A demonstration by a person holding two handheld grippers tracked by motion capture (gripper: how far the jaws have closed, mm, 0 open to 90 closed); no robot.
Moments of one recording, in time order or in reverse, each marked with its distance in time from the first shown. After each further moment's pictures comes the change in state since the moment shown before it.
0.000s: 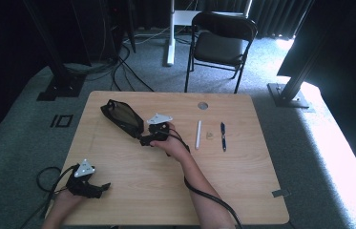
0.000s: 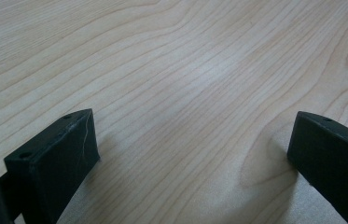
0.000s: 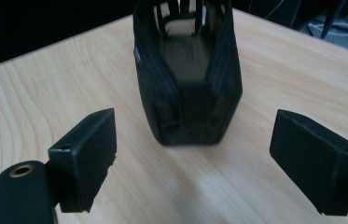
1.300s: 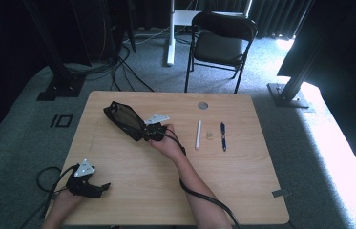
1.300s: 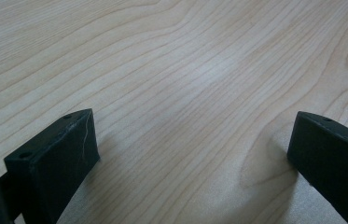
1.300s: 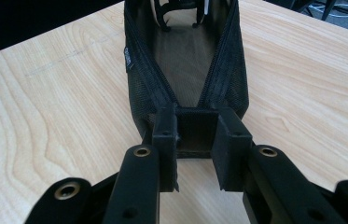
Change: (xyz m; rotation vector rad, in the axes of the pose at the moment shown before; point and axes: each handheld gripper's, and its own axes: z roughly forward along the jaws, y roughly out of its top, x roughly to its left) left arm 0.000 0.000 0.000 0.000 0.000 -0.001; right arm 0.004 0.001 0.005 0.066 -0.019 0.017
